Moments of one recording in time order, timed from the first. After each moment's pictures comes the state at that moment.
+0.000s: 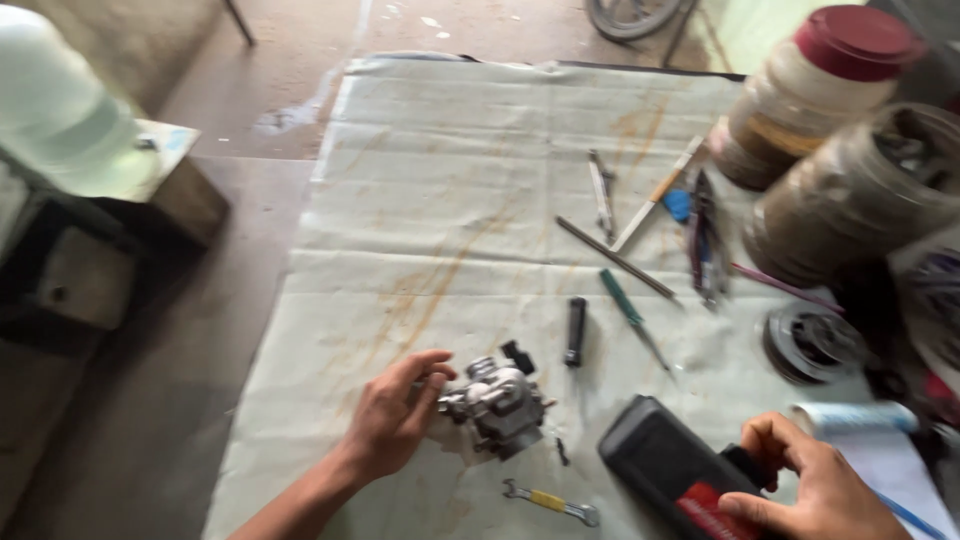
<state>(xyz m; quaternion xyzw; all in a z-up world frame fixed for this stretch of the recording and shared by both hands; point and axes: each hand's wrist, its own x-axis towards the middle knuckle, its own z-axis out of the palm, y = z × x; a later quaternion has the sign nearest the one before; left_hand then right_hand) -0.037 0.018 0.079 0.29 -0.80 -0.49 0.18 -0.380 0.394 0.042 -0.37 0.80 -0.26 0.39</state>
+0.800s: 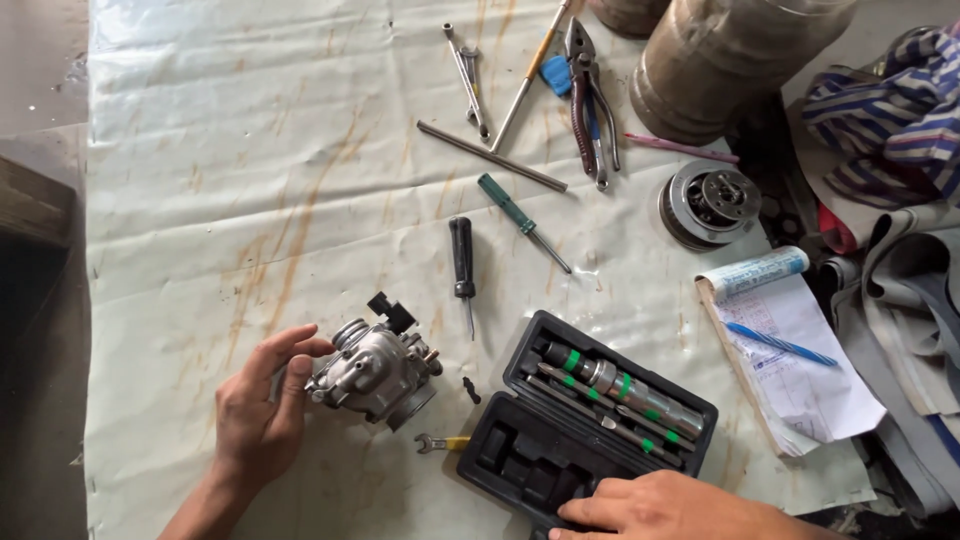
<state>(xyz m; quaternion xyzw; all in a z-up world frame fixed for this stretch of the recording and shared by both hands) -0.040 0.021 0.066 0.29 -0.84 -0.42 0.20 -0.255 0.391 0.080 -0.74 0.51 -0.18 0.40</state>
